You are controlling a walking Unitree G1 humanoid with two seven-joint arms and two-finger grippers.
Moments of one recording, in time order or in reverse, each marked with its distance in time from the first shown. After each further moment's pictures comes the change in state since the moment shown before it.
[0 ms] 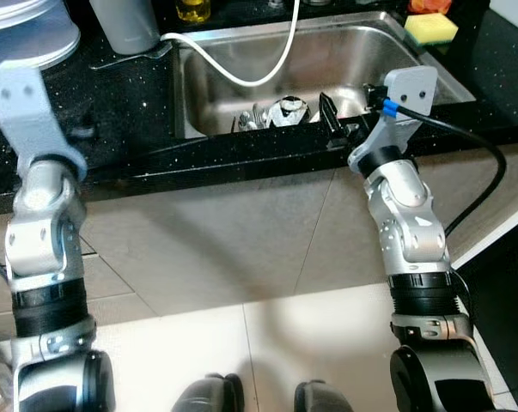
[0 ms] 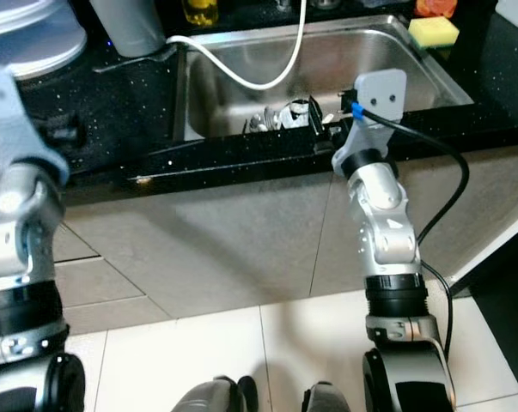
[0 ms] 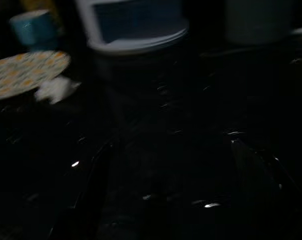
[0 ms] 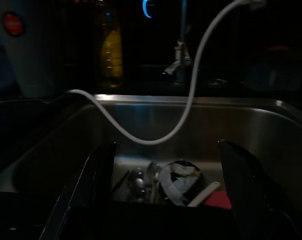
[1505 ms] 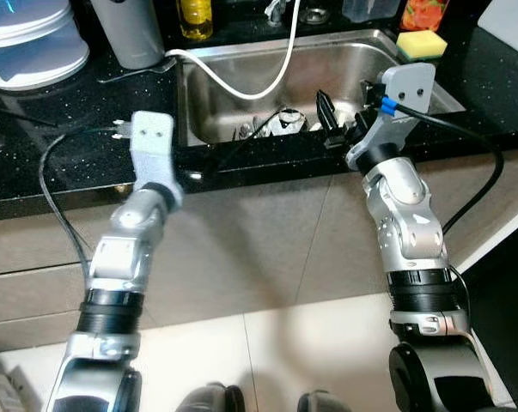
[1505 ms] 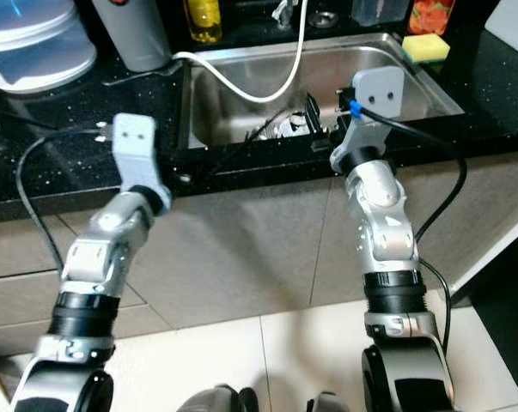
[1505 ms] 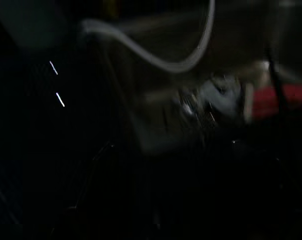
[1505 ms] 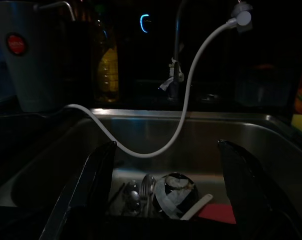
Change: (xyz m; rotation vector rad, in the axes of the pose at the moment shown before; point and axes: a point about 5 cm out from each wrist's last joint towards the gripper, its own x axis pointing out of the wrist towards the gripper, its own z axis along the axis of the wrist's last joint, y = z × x) left arm -0.020 -0.112 -0.033 0.072 -0.020 -0.586; right arm 0.002 0.000 0.002 -0.002 -0.013 0.001
